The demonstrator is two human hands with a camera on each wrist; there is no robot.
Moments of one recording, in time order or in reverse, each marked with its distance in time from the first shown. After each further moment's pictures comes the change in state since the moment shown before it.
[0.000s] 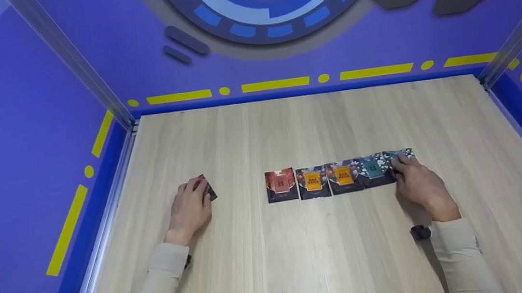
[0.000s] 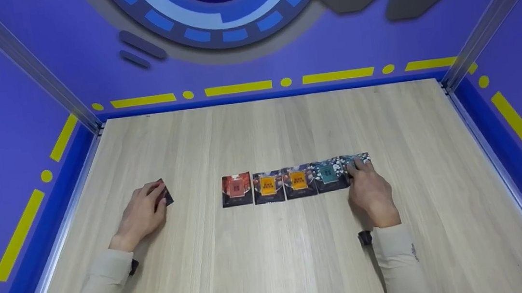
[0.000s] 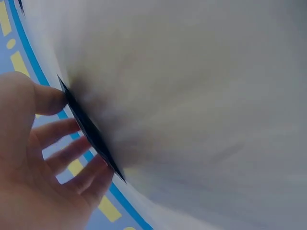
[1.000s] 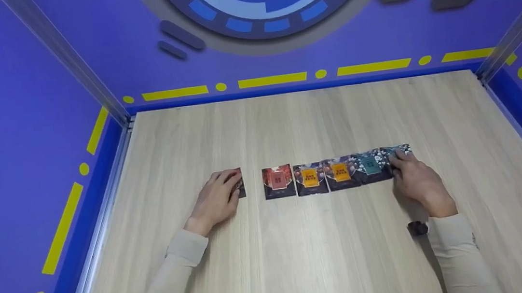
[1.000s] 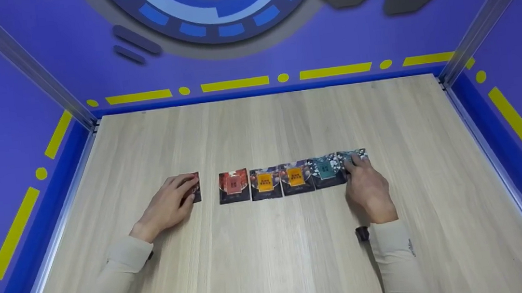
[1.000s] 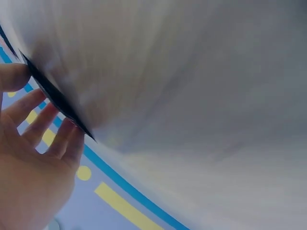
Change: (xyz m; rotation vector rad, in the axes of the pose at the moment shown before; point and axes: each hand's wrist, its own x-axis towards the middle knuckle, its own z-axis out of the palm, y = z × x) left_hand 0.021 0.048 0.024 -0.087 -0.086 0.273; right_hand 0.001 0.003 -0.001 -0.011 -0.027 0.001
